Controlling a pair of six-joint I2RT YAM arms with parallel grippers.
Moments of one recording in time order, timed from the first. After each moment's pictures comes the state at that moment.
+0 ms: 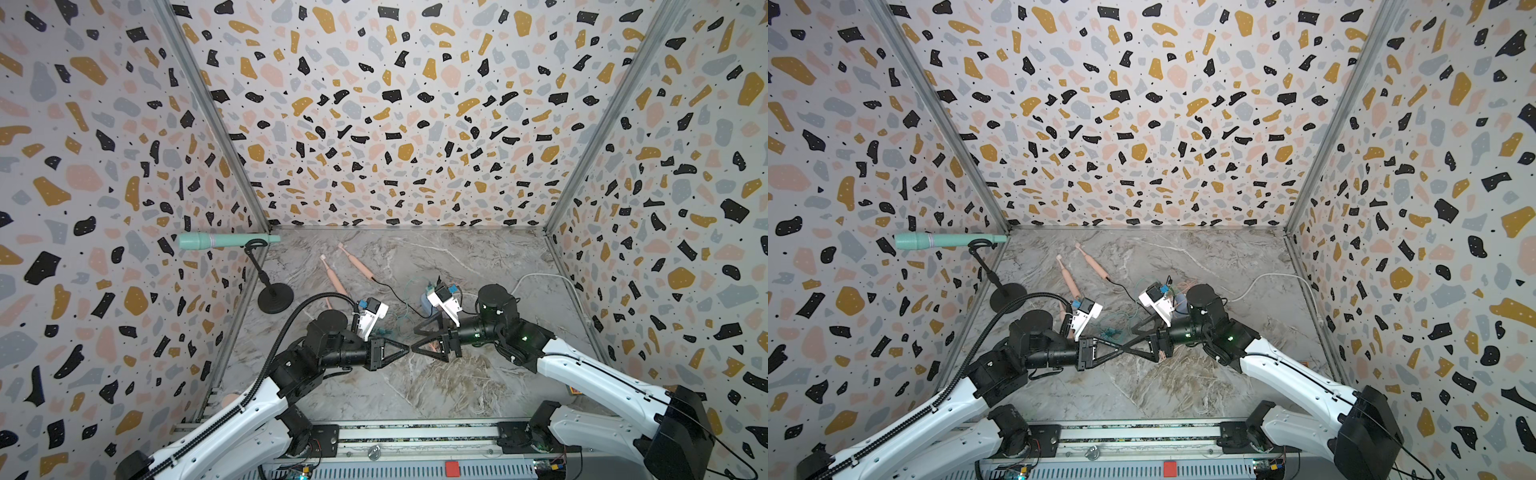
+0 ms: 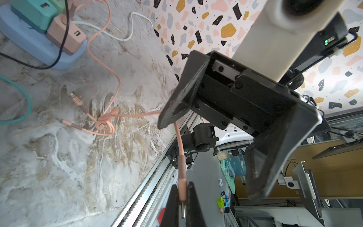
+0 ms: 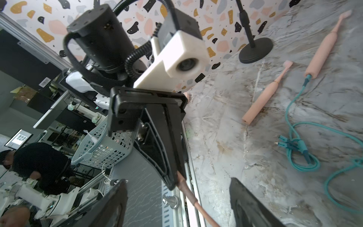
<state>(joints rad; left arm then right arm) -0.72 0.78 0.59 -0.20 0.66 -0.78 0.77 1.08 0.74 0.04 -0.87 0.39</state>
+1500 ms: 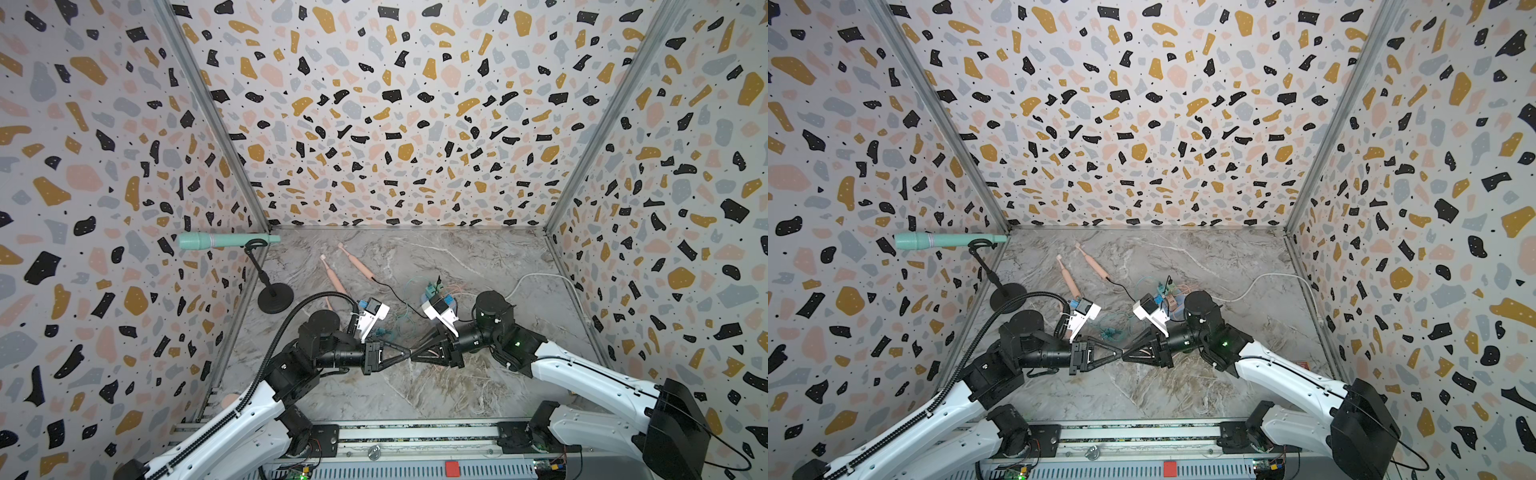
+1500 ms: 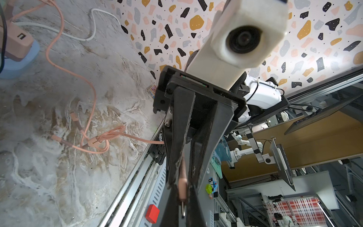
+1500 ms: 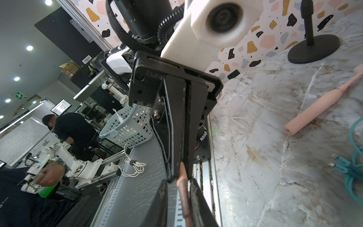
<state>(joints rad) -0.71 0.74 0.58 -0.11 0.80 -0.79 0.82 1.12 0.69 0.22 -1.02 0.41</state>
